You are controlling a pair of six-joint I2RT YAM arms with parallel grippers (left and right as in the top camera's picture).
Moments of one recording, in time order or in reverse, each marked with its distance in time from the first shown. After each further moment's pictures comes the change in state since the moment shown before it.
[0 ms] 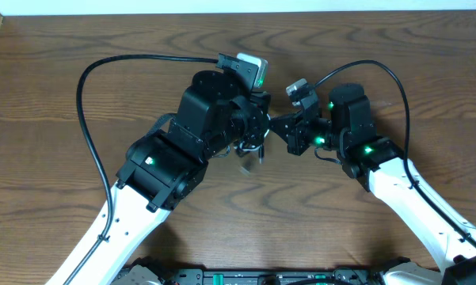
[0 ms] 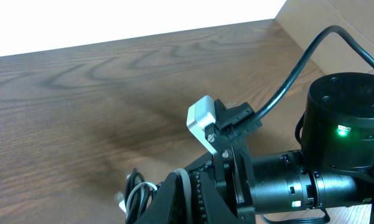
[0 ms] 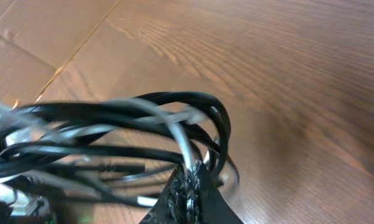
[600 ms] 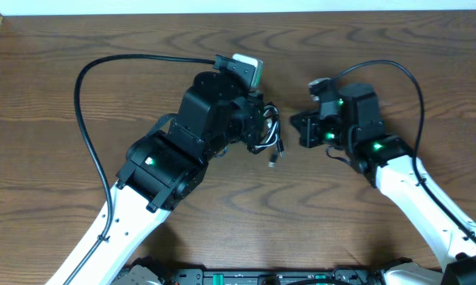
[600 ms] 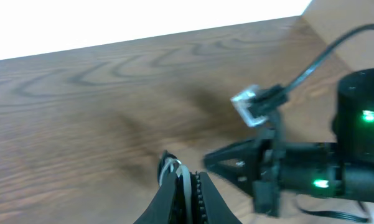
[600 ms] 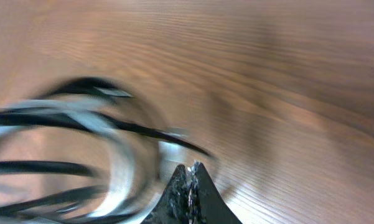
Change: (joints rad) left arm 0.000 0.000 0.000 -0.030 -0.092 0.018; right arm -0.080 0.000 0.000 -0.135 0.214 0.106
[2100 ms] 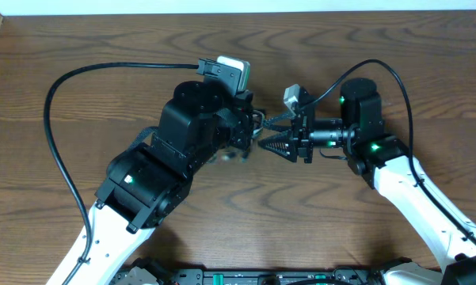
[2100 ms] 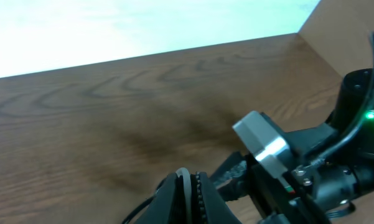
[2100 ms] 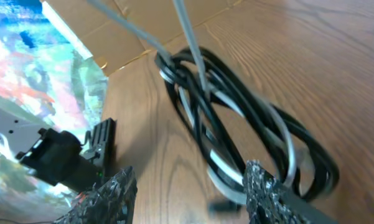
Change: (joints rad) left arm 0.000 -0.079 0.000 -0.017 -0.023 0.009; right arm 0.035 0.000 0.000 0.220 -0.638 -0.346
